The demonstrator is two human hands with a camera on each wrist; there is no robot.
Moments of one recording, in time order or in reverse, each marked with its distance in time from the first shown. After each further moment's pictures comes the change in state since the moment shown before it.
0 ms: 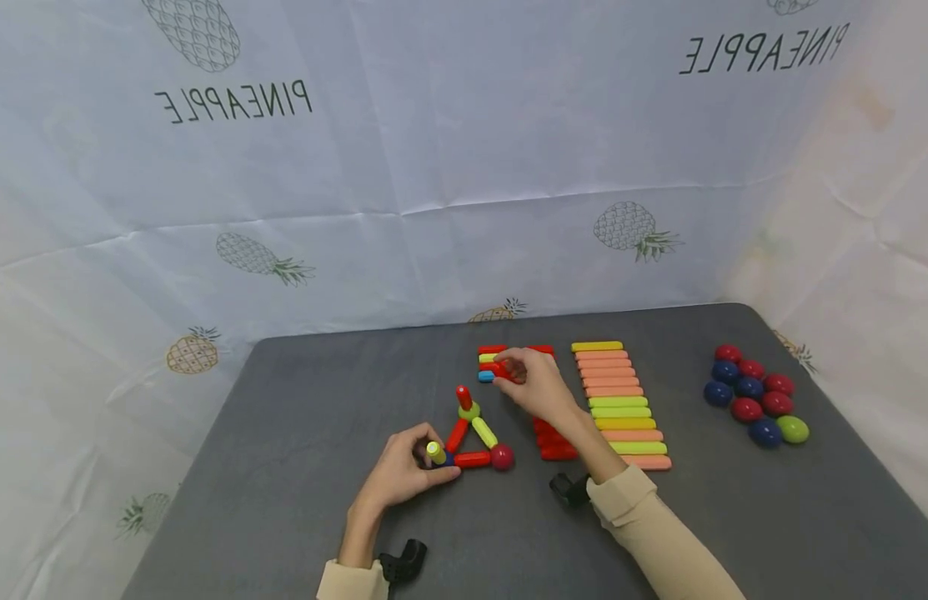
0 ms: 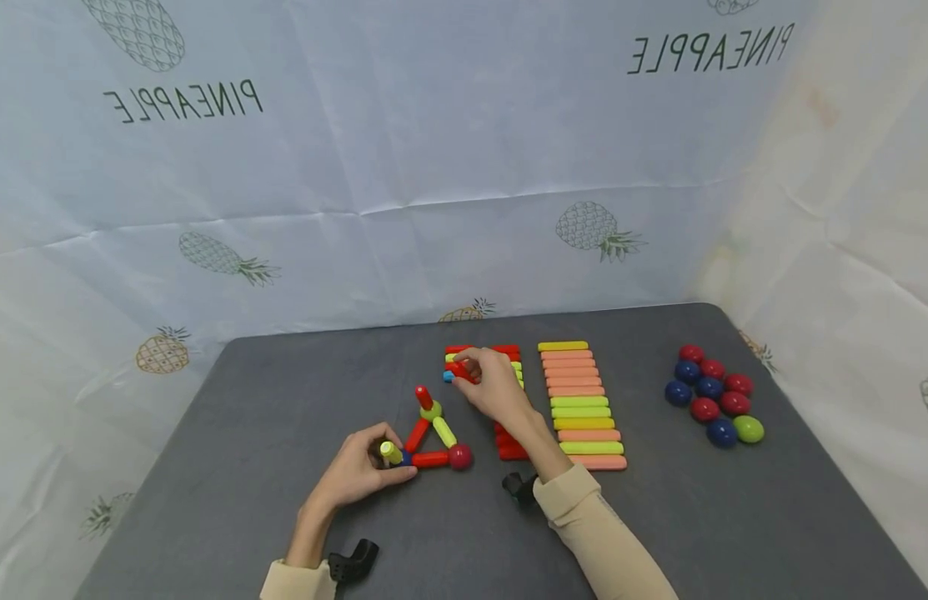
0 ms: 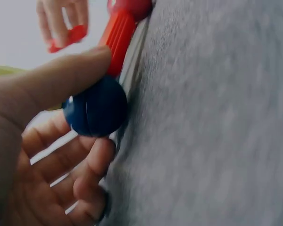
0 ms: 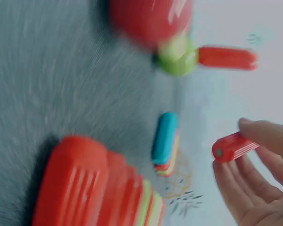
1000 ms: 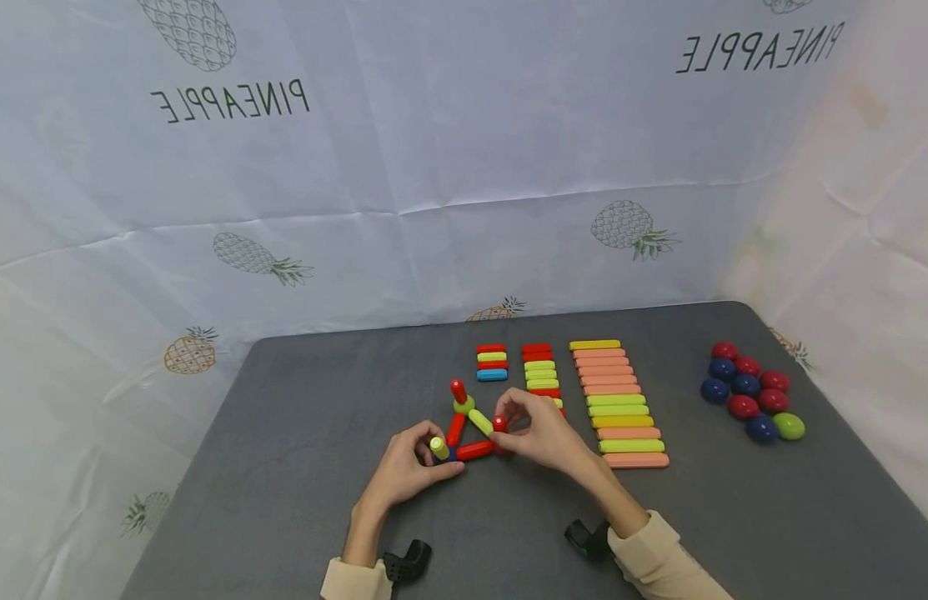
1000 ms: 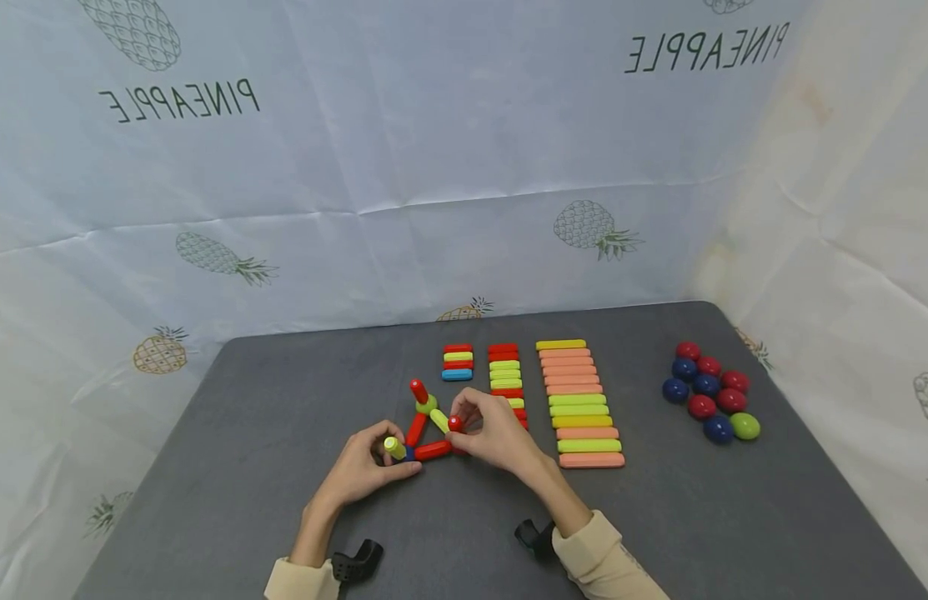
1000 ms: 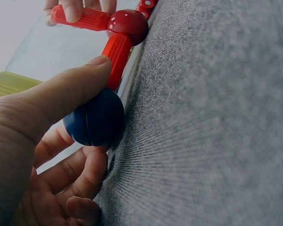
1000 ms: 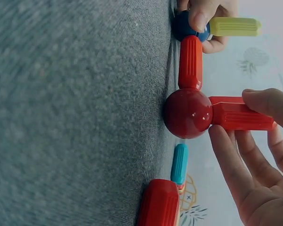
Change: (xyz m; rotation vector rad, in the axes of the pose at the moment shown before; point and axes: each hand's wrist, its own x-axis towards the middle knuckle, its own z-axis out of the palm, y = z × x) left_hand 0.005 -0.002 0.008 -0.008 0.031 -0.057; right_hand -0.052 0.001 0.005 0.228 -0.210 0.006
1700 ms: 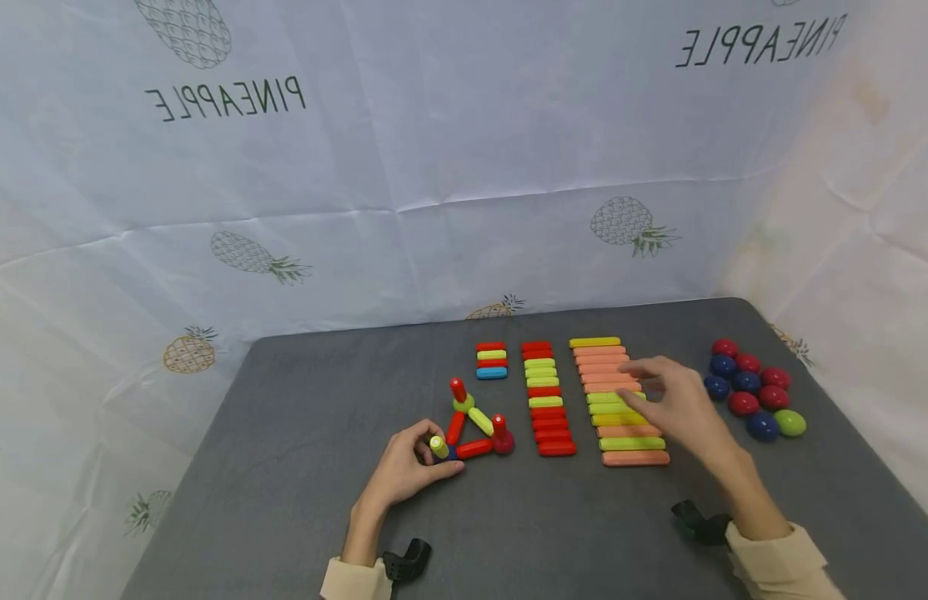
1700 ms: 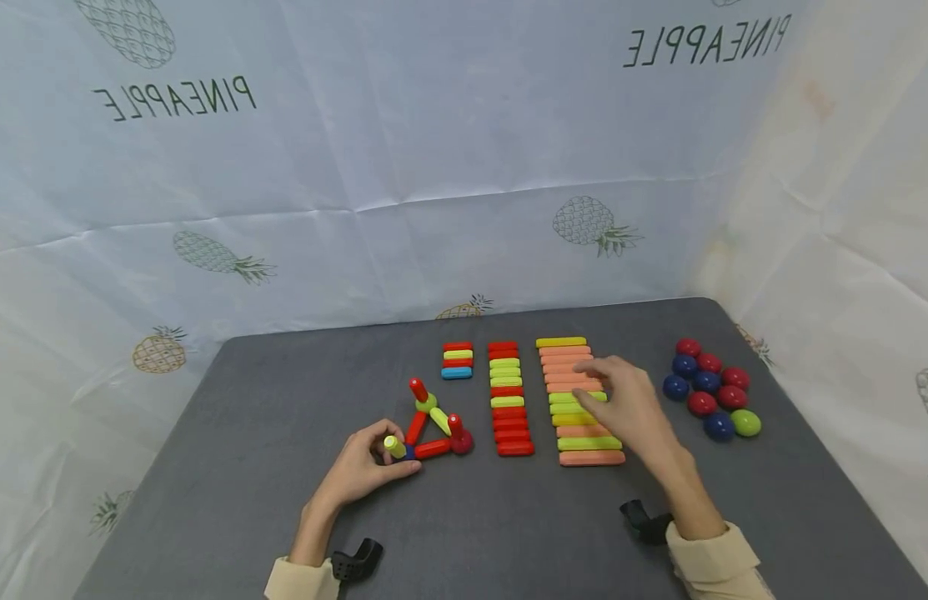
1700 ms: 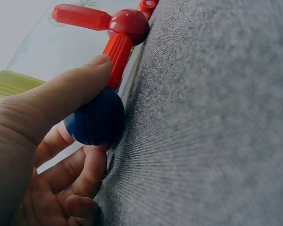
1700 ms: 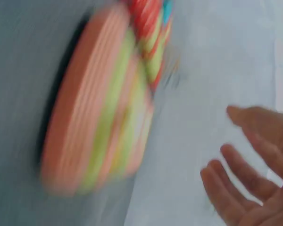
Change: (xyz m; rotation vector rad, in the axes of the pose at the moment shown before) left_hand -0.001 0.000 -0.001 -0.021 -0.021 0.004; right_hand -0.065 0.023 -0.125 -0.473 0.367 0.030
